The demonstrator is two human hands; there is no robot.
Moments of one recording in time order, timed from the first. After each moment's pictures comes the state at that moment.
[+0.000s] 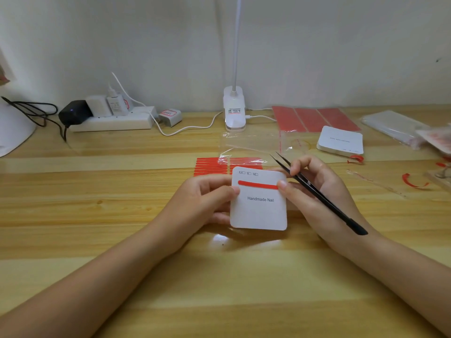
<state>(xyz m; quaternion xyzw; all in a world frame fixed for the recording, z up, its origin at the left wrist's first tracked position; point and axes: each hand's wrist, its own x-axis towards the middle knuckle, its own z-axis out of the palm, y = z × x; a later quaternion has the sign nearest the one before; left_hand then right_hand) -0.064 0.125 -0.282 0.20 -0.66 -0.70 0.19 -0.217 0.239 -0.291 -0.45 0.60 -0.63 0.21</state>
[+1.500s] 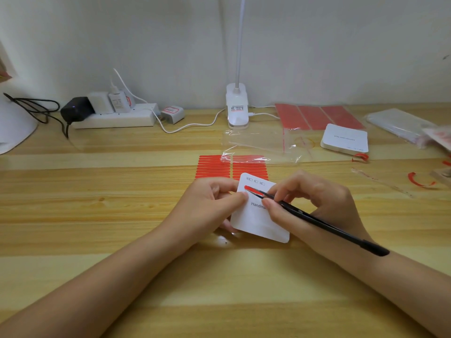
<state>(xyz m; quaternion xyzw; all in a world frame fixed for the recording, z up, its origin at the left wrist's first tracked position) -0.069 0.134 -0.282 0.26 -0.73 -0.61 0.19 -0.208 0.245 -0.299 -0.62 0.58 -0.53 -0.02</state>
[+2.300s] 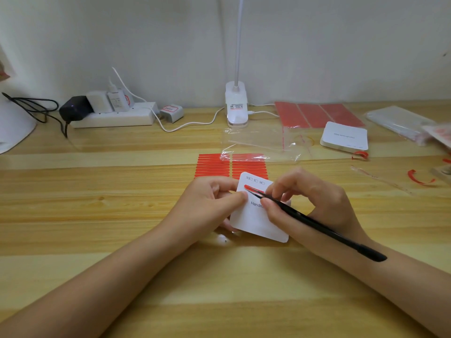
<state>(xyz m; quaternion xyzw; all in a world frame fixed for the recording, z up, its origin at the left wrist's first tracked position) -0.068 0.136 -0.279 0.26 -0.73 -0.61 0.19 -0.208 0.243 -0.301 -0.65 0.57 -0.50 -0.07</state>
